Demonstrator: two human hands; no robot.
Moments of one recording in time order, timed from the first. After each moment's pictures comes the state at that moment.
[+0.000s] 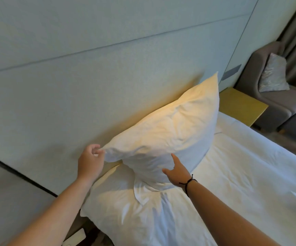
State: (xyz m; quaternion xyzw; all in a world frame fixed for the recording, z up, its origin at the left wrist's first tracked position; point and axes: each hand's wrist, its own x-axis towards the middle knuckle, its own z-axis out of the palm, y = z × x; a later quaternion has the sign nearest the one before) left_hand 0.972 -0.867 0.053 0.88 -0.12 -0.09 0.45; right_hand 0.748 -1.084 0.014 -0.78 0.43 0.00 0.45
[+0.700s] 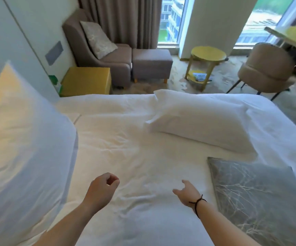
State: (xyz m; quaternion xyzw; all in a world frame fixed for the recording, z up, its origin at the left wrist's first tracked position) left_hand 0.572 -1.093 -0.009 0.68 -0.59 -0.40 0.17; right_hand 0.255 -1.055 -0.077 -0.36 0.79 -0.09 0.48
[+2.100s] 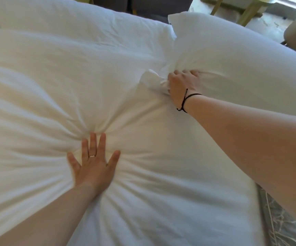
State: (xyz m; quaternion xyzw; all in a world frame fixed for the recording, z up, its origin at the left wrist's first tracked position) left_hand 0.479 -1.285 -0.409 0.74 -0.62 -0.27 0.03; right_hand 0.218 -1.474 -0.259 -0.74 0.65 0.11 -0.11
